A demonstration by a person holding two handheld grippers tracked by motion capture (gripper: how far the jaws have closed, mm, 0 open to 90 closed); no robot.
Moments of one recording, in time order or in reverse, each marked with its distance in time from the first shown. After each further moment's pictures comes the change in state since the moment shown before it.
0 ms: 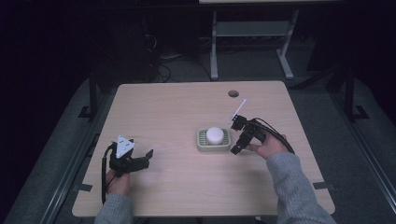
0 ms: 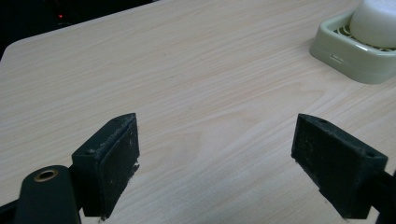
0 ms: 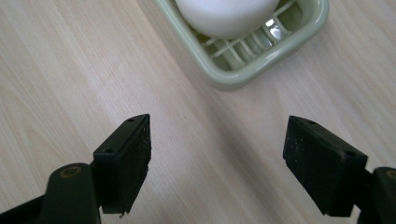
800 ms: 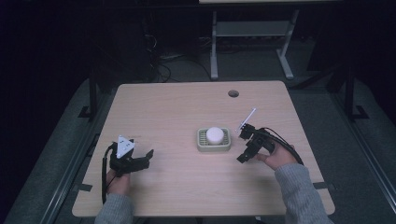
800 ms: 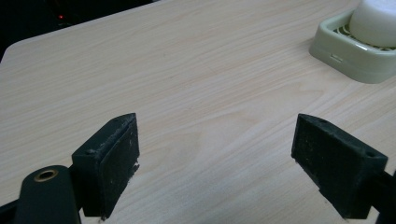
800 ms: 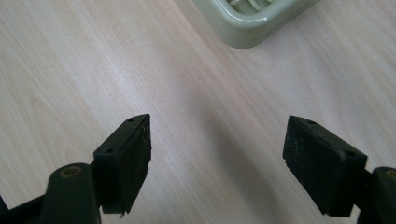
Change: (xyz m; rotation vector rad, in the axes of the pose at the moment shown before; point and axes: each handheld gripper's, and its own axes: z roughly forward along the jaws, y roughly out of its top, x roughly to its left) left arm -0.001 0.000 0.000 0.001 0.002 0.004; right arm 0.007 -0.035 0.004 -0.026 0.016 0.024
